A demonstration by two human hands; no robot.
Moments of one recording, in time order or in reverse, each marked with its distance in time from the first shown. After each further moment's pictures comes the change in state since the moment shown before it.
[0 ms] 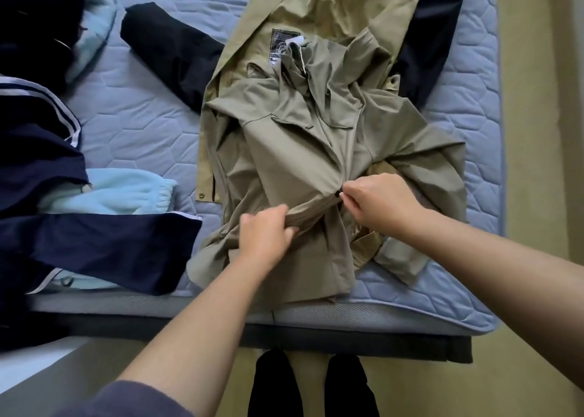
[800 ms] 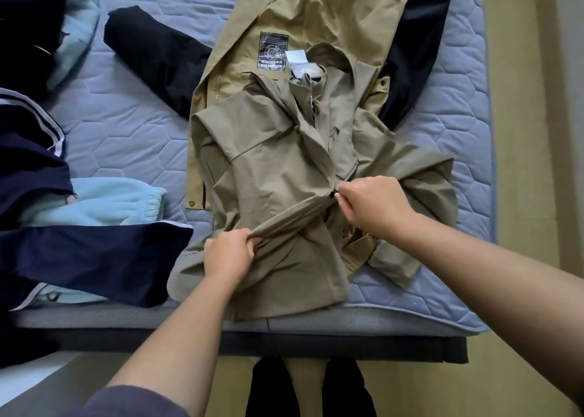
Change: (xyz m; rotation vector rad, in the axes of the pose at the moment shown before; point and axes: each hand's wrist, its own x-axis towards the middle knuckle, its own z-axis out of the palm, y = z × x) left_hand -0.007 -0.049 0.016 0.071 -0.092 -0.174; right_hand 0.001 0.009 0.013 0.002 0.077 0.070
